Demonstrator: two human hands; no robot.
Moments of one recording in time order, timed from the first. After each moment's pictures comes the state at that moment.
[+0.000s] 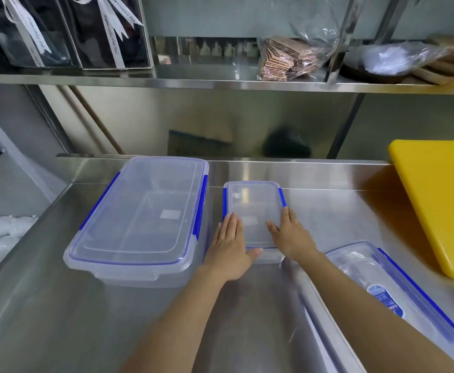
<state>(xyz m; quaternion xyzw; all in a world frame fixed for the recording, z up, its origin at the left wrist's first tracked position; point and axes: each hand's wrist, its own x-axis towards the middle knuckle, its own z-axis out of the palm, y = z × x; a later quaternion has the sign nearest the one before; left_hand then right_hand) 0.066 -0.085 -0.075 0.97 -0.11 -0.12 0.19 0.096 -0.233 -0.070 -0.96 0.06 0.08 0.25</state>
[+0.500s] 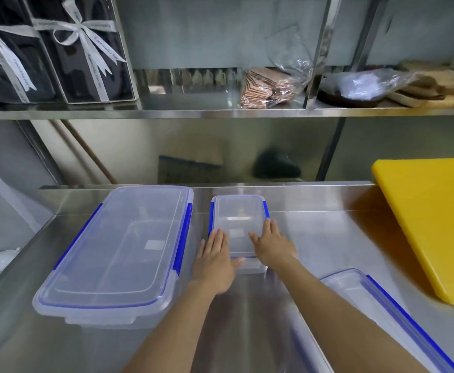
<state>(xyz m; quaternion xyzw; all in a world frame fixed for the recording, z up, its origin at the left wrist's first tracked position) 0.103 -0.095 -0.071 0.98 -0.07 -0.11 0.15 0.136 -0.233 -0.064 -0.97 0.08 0.11 0.18</state>
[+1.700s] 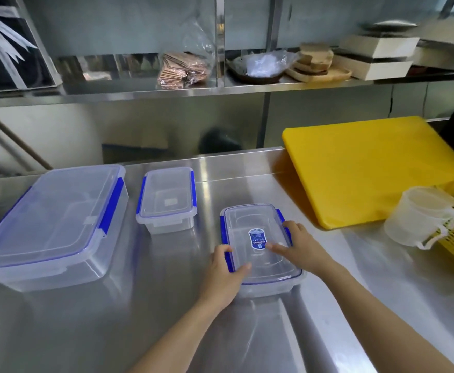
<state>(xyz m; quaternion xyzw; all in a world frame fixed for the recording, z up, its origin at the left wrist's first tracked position) -0.060 -0.246 -0.068 0.82 0.00 -0.13 0.55 -0.043 -0.437 -0.053 -0.93 0.12 0.06 0.35</state>
